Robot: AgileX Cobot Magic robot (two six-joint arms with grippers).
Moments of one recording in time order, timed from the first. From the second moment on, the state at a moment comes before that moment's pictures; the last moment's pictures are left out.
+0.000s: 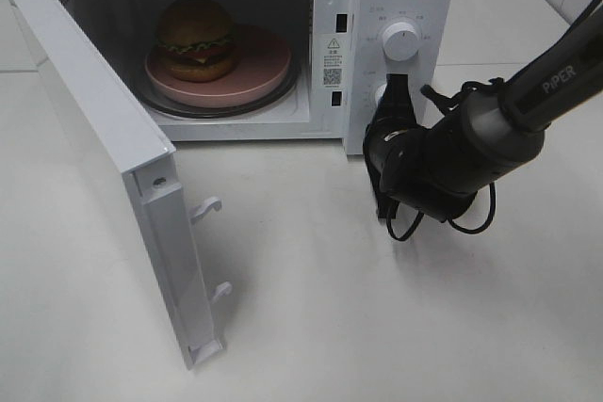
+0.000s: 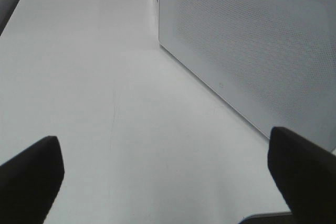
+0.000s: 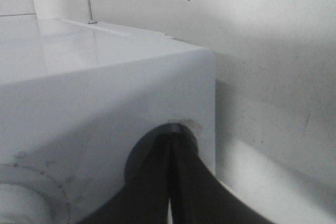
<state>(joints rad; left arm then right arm) 0.04 0.00 -0.51 -0.14 1.08 0.09 0.56 2.15 -0.98 0.90 -0.78 1.15</state>
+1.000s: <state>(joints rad) 0.04 0.00 -0.51 -0.14 1.08 0.09 0.55 1.76 -0.74 0.82 -0.41 0.54</state>
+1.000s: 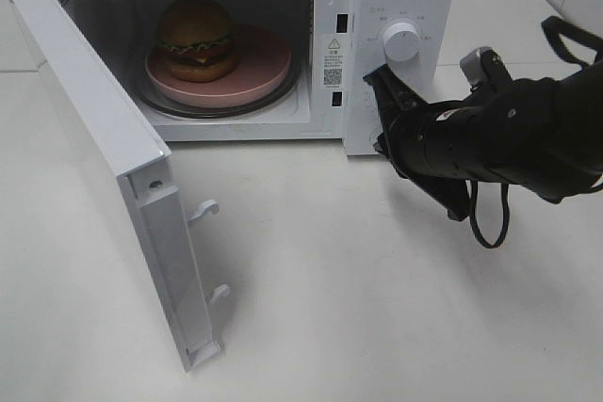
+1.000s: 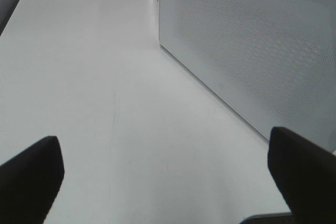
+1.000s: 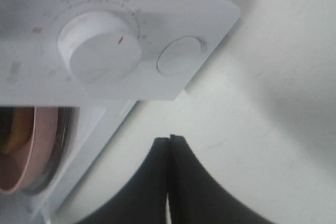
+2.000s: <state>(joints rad) 0.04 0.00 -0.51 -0.14 1.08 0.09 0.55 1.57 -0.92 0.21 0.54 -0.11</state>
